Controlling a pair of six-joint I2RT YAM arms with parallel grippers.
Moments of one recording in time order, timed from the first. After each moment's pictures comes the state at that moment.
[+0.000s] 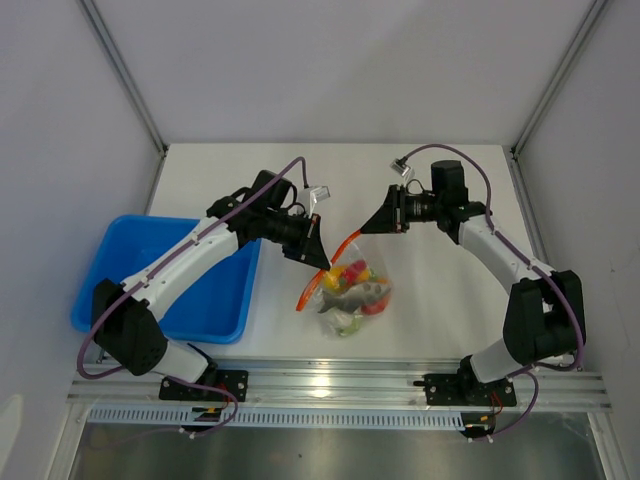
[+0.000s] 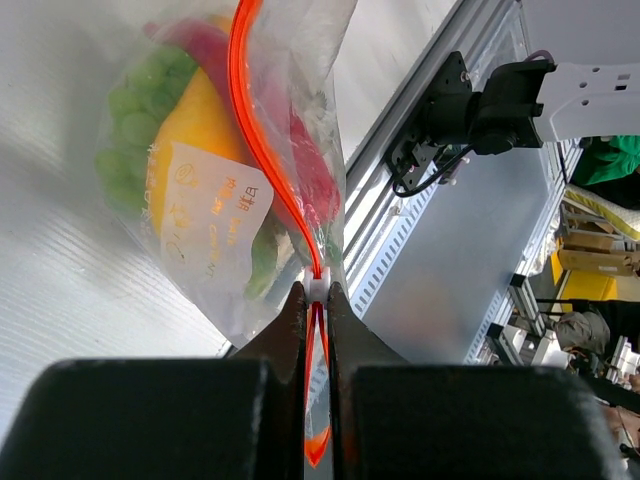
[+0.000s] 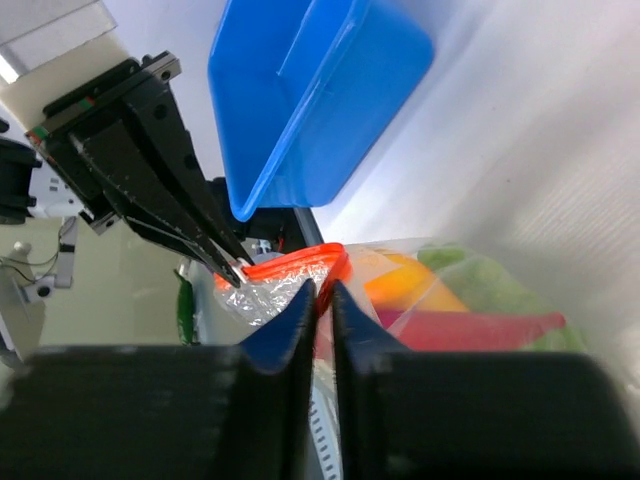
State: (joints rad) left arm -0.58 1.45 1.28 -0.75 0.72 -0.29; right arm 0.27 1.52 1.12 -0.18 -1.10 0.46
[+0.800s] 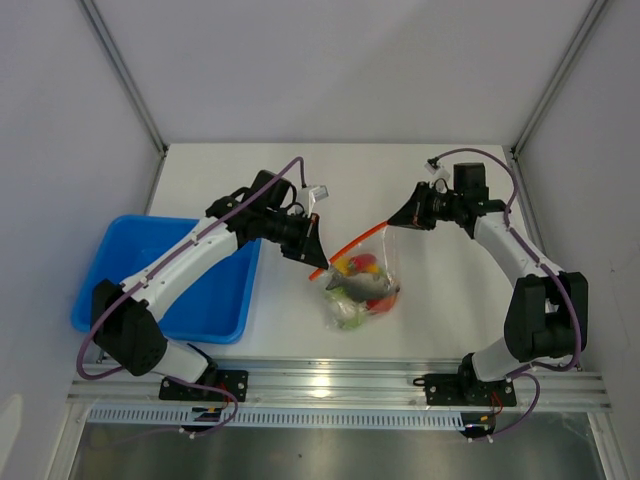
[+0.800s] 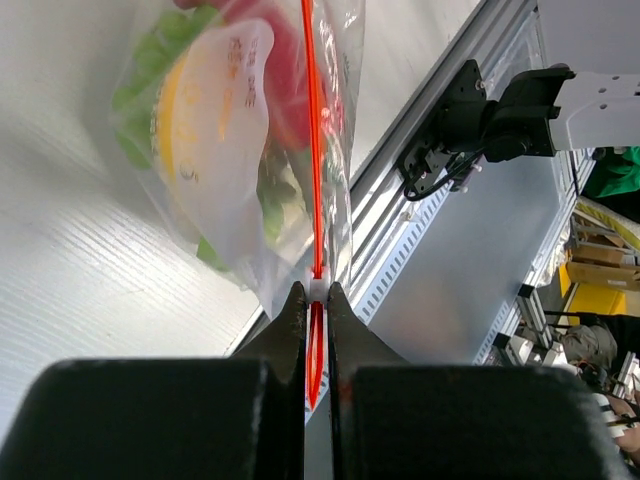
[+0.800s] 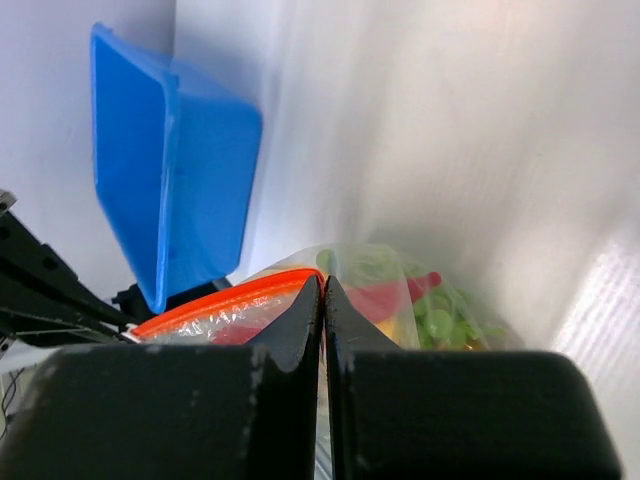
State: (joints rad) left arm -0.58 1.44 1.28 -0.76 0.68 -0.30; right arm 0.13 1.52 1.13 -0.34 -0.80 0.46
